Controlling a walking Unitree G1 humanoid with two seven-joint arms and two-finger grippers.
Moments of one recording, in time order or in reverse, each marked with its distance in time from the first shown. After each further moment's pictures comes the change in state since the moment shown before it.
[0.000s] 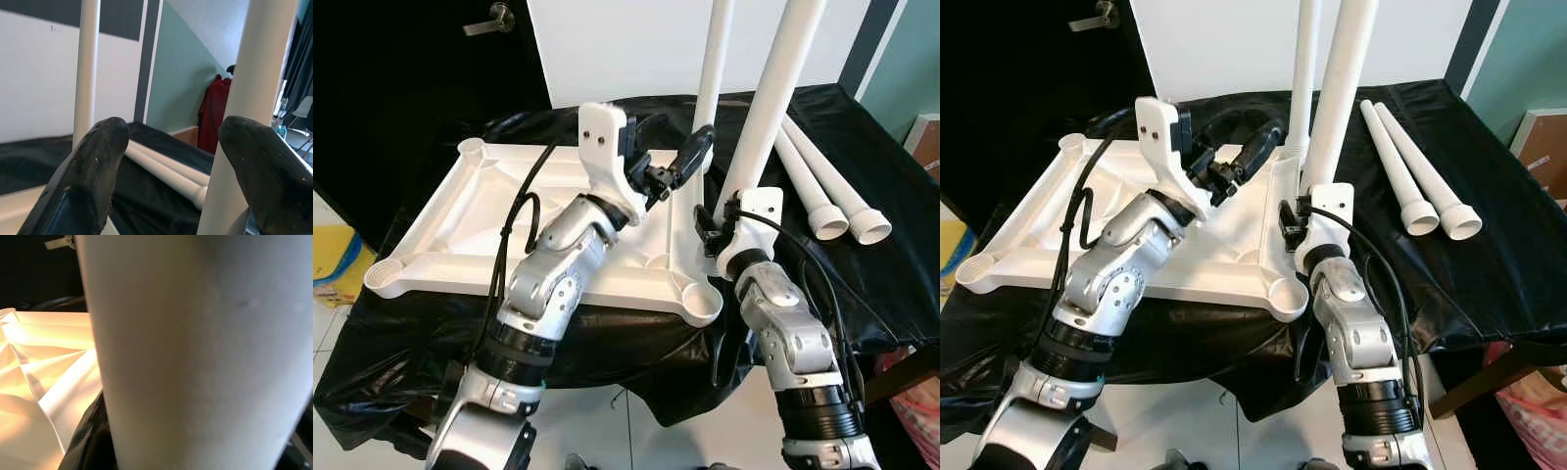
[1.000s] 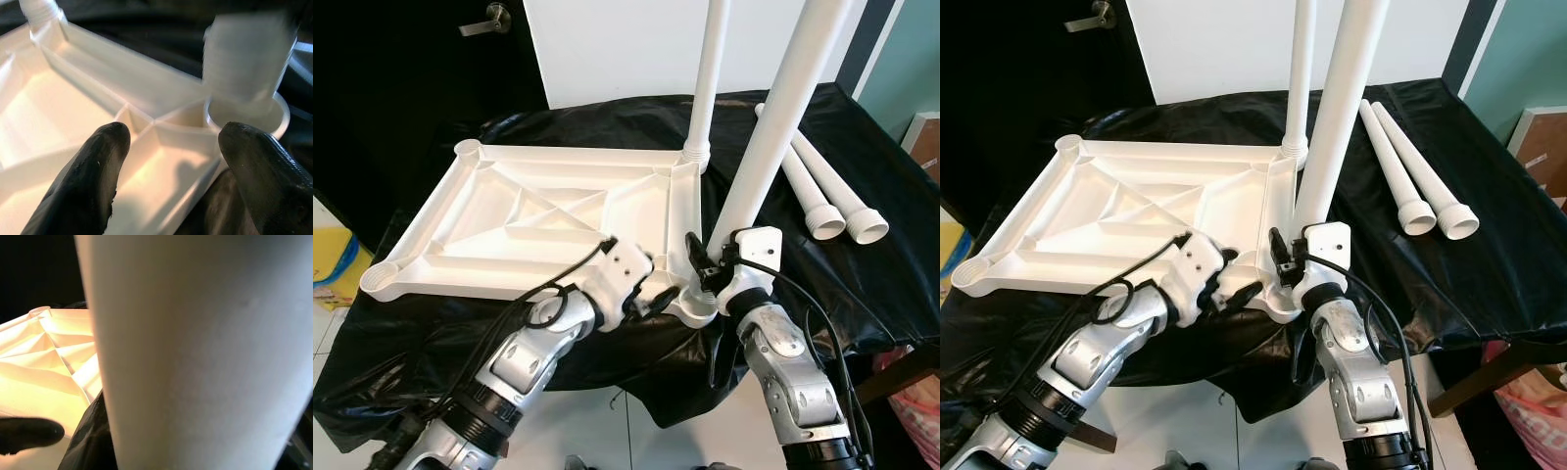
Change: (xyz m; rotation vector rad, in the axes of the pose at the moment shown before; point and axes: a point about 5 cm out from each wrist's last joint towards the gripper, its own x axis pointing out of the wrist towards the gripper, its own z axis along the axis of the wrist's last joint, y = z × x) left arm -0.078 0.004 -0.102 0.309 0.651 -0.130; right arm -0.033 0.006 -0.018 0.015 -0.049 0.105
